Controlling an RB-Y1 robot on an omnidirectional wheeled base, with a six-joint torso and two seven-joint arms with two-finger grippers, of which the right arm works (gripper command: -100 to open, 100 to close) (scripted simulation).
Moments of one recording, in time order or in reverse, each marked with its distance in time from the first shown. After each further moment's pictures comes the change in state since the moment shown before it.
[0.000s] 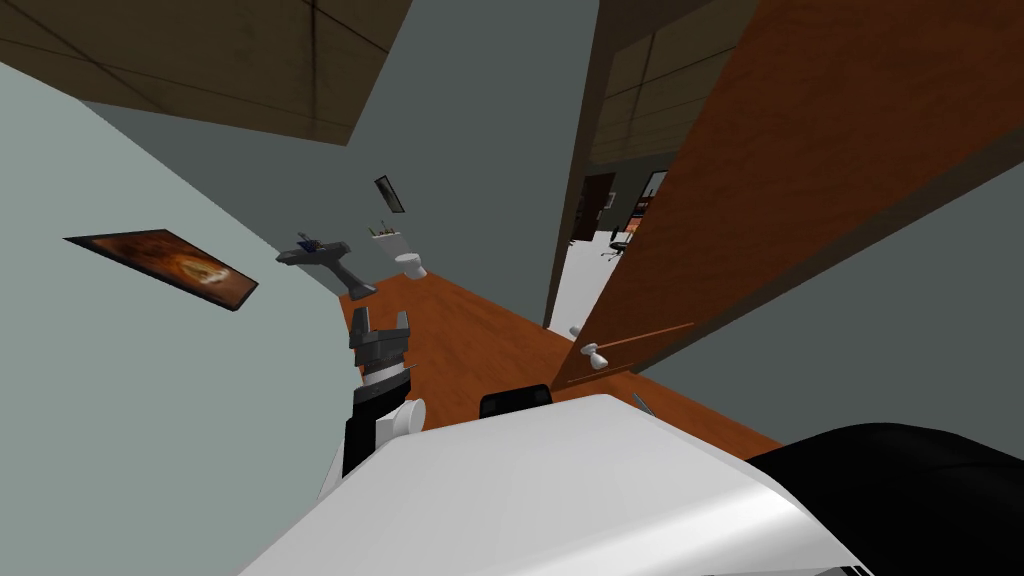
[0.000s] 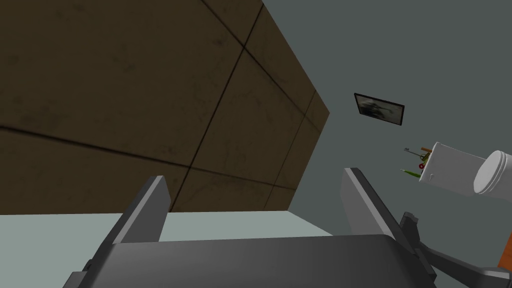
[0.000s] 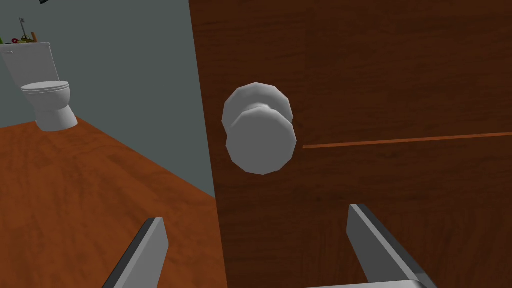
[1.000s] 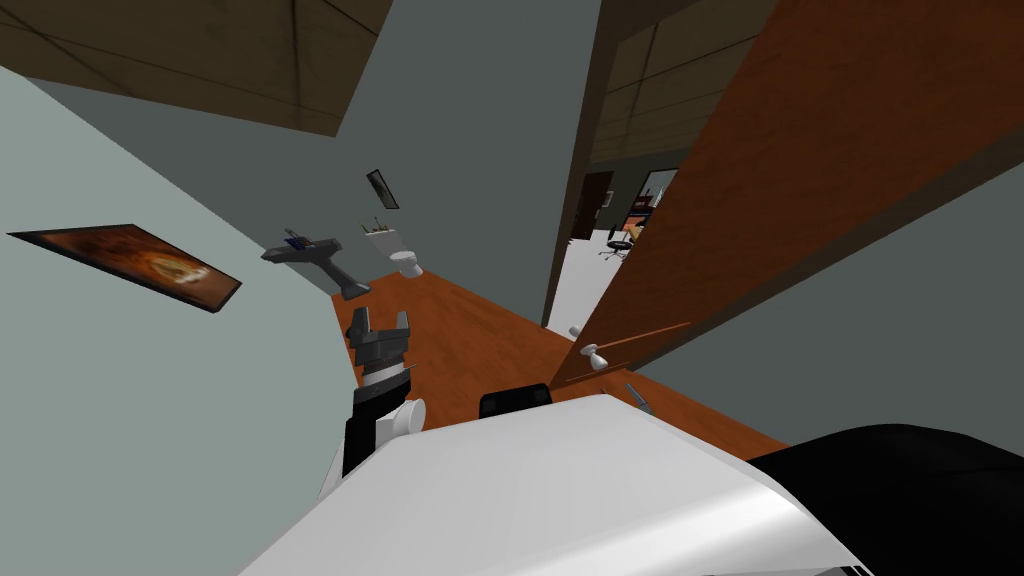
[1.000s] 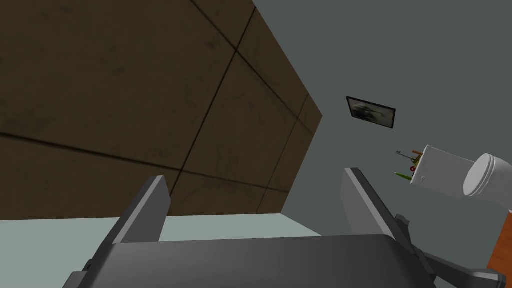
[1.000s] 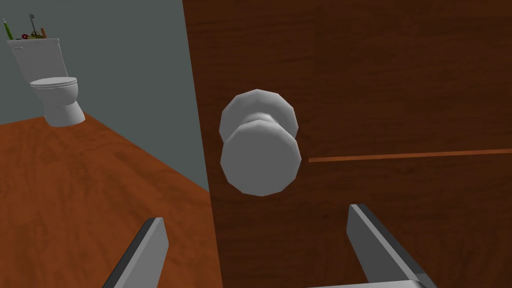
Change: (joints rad) arm -0.041 -0.035 0.003 -0.047 0.020 0.058 -0.013
